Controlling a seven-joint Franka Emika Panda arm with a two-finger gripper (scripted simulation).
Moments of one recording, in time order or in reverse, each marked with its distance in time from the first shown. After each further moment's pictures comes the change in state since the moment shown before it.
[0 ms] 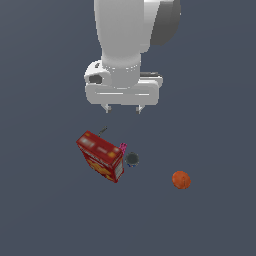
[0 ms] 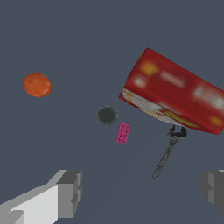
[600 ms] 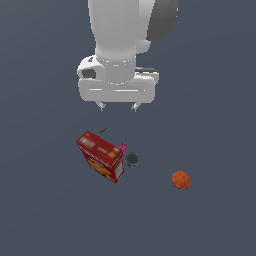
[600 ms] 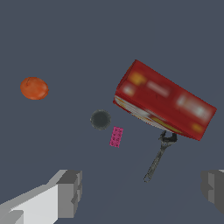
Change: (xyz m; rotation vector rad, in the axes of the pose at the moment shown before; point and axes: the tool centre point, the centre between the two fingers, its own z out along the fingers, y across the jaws) arm 0.006 0.014 -0.013 -0.023 0.030 -0.026
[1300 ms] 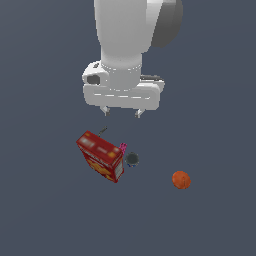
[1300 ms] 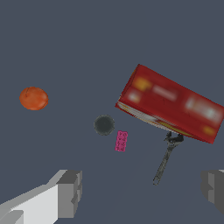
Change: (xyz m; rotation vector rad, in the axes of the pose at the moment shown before) arm 0.013 -0.012 0.009 0.000 0.000 0.077
